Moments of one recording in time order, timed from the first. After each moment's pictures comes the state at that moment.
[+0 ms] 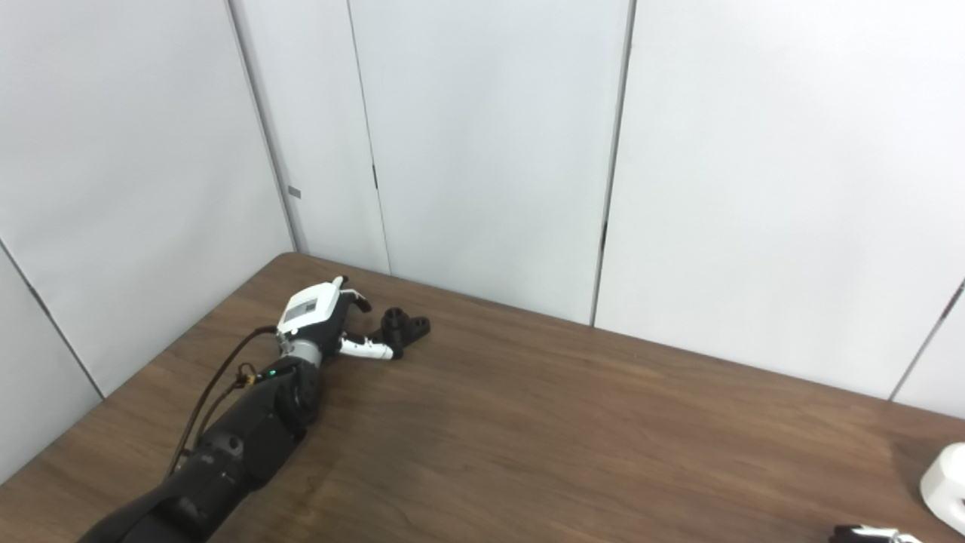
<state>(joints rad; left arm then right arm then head) -0.53 0.52 -0.14 0.66 0.63 0.25 0.20 0.03 -0.18 -0.03 -0.17 -0.35 -0.06 -0.09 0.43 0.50</state>
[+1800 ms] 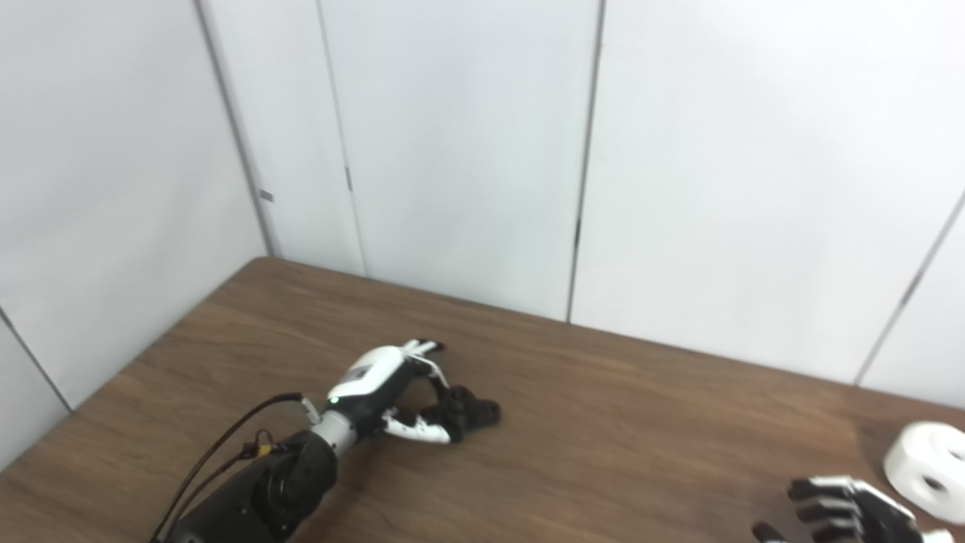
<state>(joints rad) -0.27 0.46 -0.32 0.12 0.50 0.07 -0.01 -0.01 -0.15 -0.02 -0.22 -0.35 0.01 -0.07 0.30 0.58</state>
